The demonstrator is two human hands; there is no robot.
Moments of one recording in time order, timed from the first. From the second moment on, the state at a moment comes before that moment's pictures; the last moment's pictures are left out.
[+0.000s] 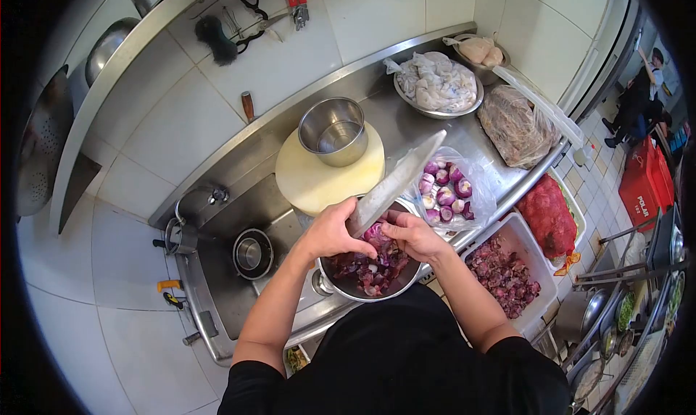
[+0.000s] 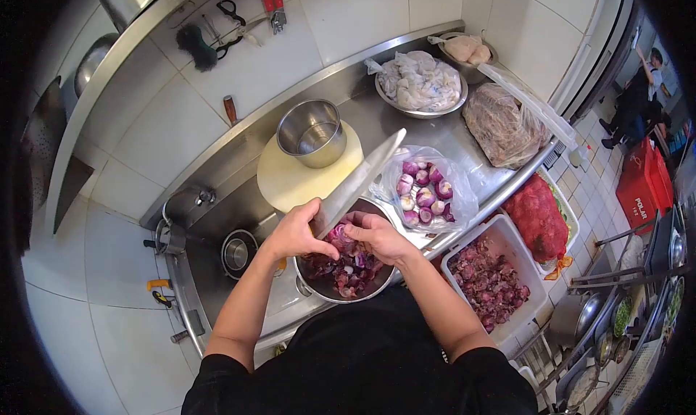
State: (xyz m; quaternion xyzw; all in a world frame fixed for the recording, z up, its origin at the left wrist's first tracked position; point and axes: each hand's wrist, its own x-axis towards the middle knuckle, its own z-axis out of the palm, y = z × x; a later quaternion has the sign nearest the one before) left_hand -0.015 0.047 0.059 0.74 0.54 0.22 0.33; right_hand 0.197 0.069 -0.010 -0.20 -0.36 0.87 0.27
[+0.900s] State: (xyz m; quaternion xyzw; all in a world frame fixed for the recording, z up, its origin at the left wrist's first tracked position) left_hand -0.007 0.010 0.016 0.77 0.51 0.32 0.21; right_hand 0.182 0.067 -0.033 -0.19 -0.15 0.88 0.40
